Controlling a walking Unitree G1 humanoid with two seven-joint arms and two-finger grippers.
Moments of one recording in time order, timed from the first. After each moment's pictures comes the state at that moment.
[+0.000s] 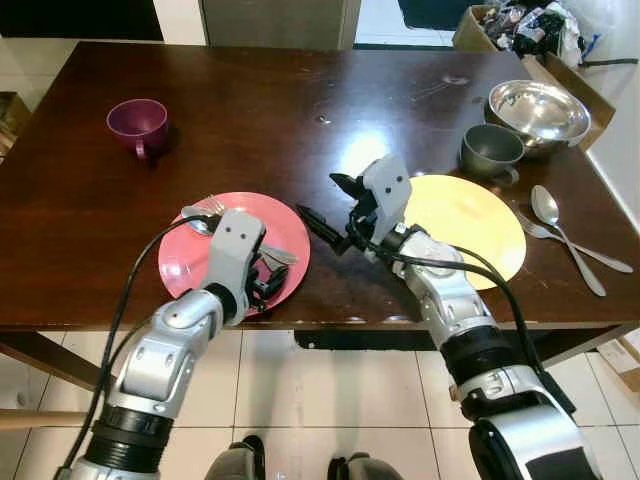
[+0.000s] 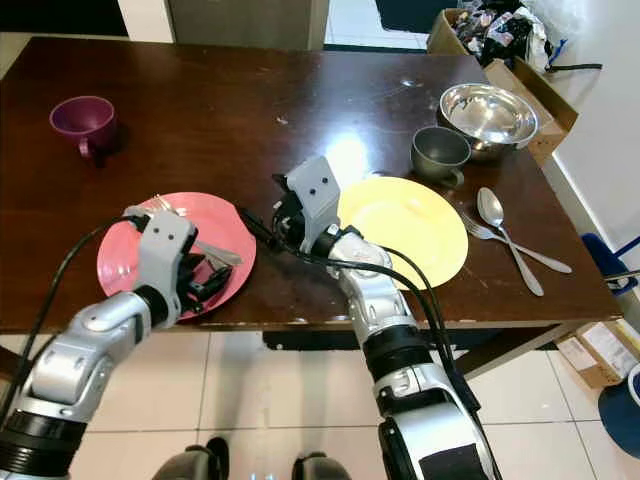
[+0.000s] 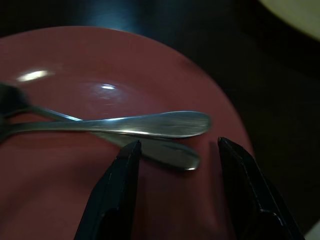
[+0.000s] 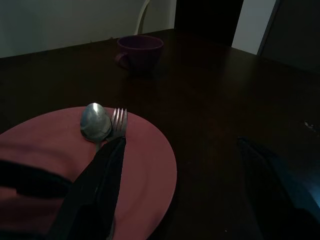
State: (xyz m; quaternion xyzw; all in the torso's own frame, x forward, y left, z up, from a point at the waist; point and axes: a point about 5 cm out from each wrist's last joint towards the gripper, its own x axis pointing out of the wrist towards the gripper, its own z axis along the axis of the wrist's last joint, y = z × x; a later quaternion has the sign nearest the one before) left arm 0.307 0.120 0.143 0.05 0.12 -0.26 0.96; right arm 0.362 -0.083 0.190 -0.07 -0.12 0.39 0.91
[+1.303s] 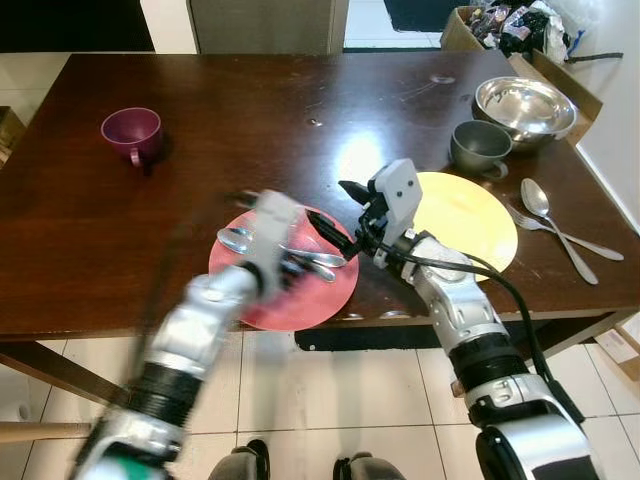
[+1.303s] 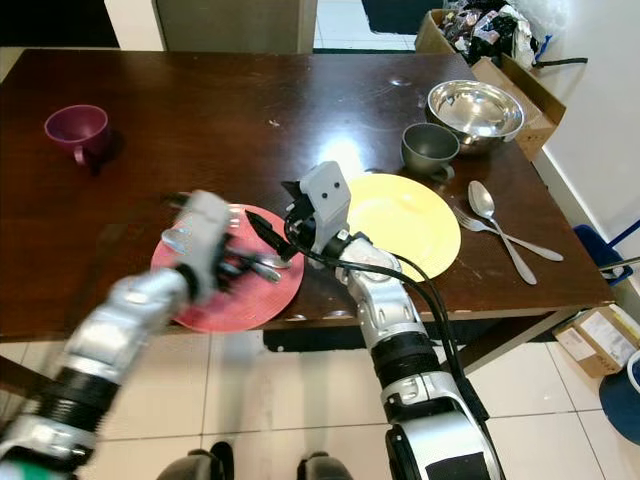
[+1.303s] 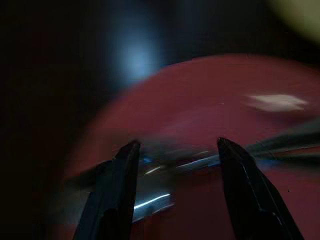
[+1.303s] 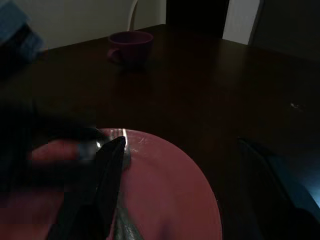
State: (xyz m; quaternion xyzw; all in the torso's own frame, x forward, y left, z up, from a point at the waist) left arm 0.344 0.146 0.154 0.12 0.07 -0.19 0.97; right arm 0.359 -0.093 0.182 -0.06 -0.09 0.39 0.91
